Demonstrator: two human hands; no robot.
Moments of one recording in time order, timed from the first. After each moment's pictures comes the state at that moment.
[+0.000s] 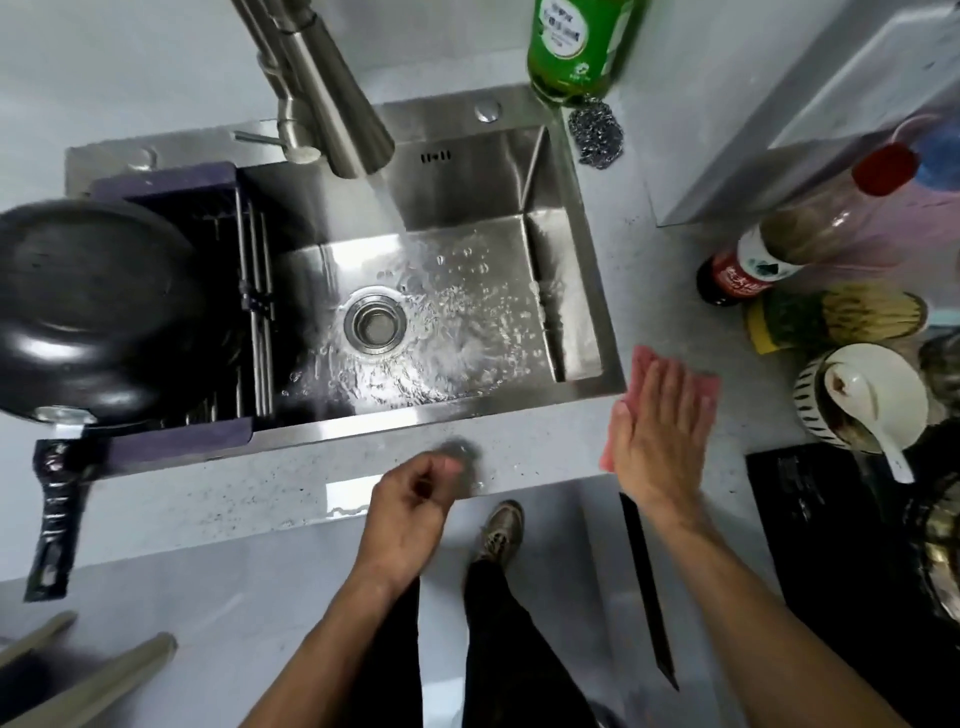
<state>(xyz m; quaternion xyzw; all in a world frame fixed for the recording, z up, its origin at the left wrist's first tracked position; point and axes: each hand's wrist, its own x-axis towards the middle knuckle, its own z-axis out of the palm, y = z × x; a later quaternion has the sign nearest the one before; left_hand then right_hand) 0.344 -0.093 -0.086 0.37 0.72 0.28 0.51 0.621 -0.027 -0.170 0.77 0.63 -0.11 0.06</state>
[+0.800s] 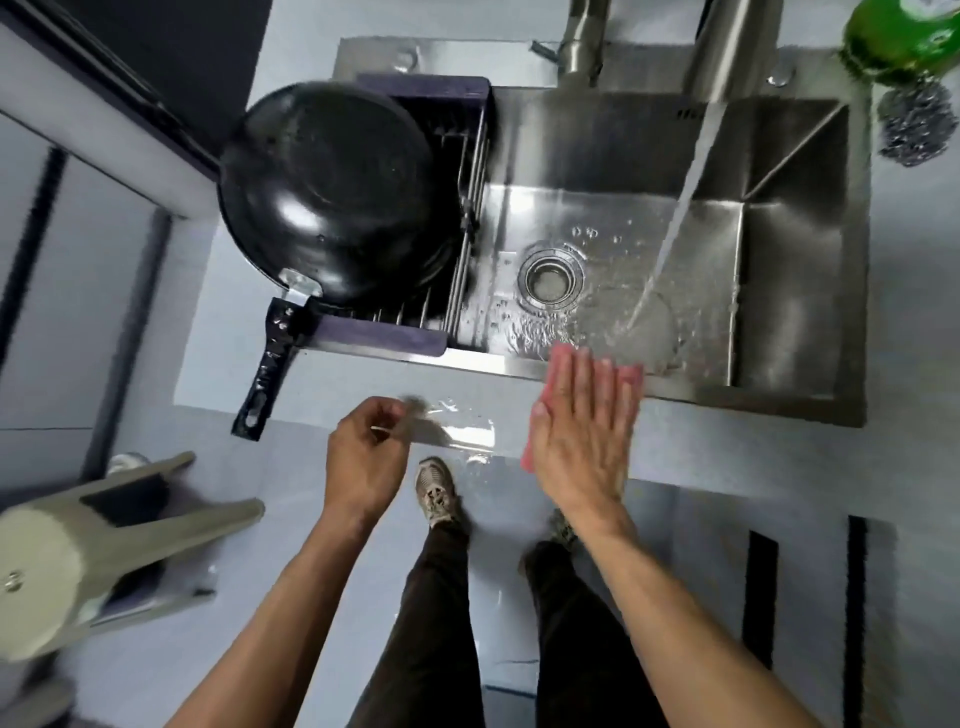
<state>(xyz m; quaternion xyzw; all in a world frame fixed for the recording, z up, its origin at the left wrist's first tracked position) 0.162 -0.159 -0.077 0.22 0.86 0.31 0.34 0.347 -0.089 -0.169 0.59 0.80 -0.14 -0.03</state>
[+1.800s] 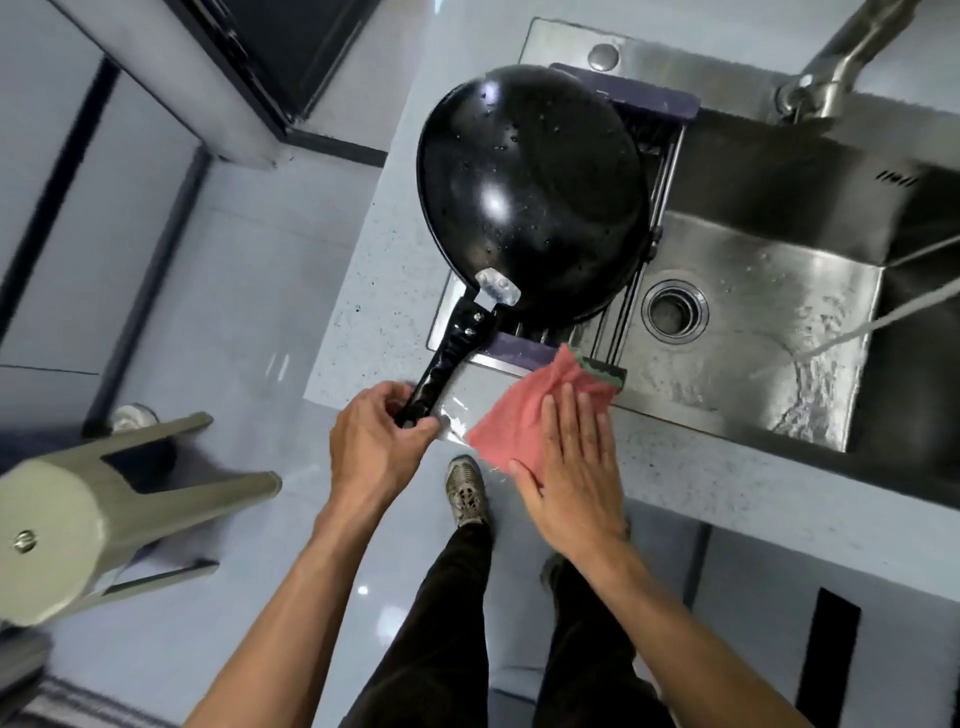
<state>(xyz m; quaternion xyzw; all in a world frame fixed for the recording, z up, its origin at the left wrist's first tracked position) -0.023 -0.200 -0.085 0.24 0.91 0.20 0.28 0.185 -0.150 -0.177 0.42 0.90 -0.11 0.04</state>
